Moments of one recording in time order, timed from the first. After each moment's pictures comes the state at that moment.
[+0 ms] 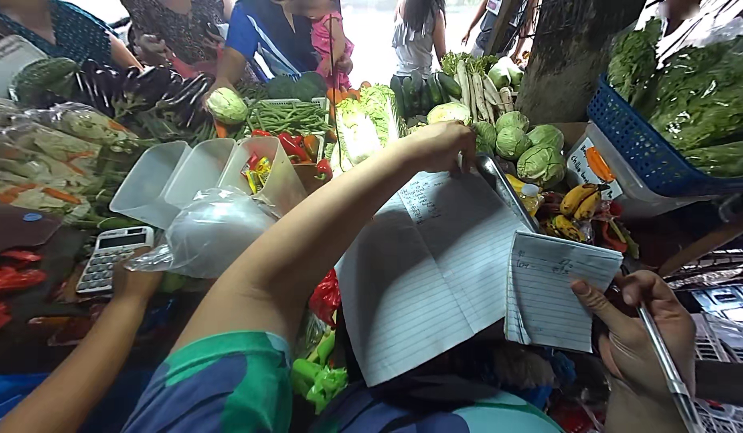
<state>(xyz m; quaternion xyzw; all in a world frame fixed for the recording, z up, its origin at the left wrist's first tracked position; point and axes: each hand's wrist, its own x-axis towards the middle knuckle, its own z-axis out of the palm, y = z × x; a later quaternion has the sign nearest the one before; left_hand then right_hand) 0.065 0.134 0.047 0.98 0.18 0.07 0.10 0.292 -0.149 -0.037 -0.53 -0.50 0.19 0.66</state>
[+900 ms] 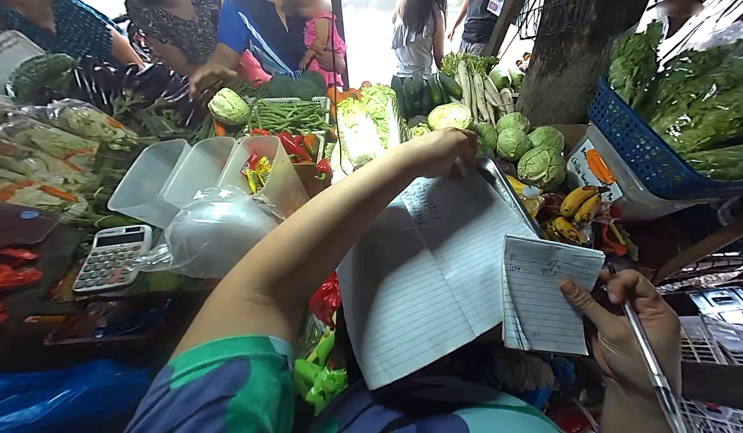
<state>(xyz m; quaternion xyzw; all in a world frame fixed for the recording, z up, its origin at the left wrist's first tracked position) 0.060 0.133 0.037 0.97 0.16 0.10 0.13 0.289 -0.144 -0.042 -0.52 -0.52 0.20 0.65</state>
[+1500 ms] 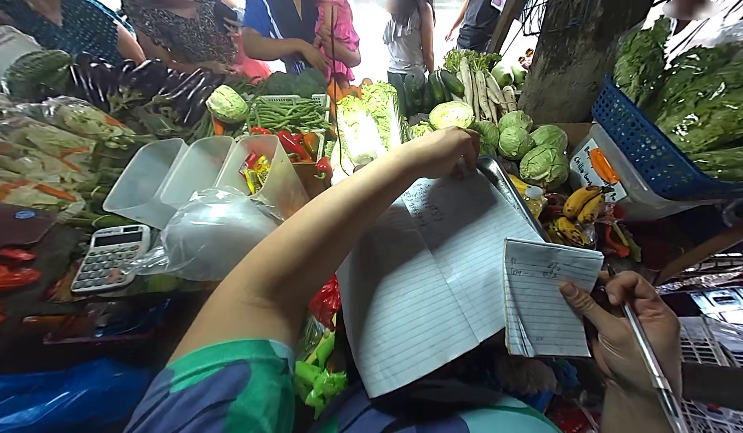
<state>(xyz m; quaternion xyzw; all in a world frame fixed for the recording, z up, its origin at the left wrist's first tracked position) 0.059 0.136 0.033 0.97 0.15 0.11 0.14 0.286 -0.140 -0.043 -0.52 -0.50 0.22 0.65</state>
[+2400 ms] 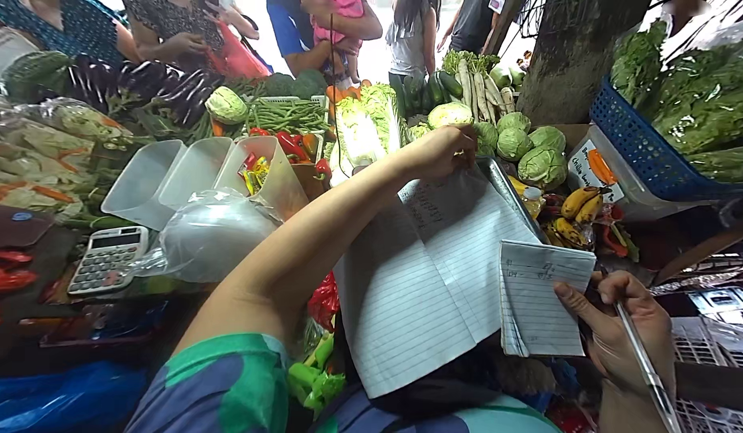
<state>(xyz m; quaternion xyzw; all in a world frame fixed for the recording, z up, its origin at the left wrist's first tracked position) 0.056 0.141 0.024 0.95 0.15 0.21 0.16 0.285 -0.139 -0.044 -0.52 -0.51 0.23 0.65</state>
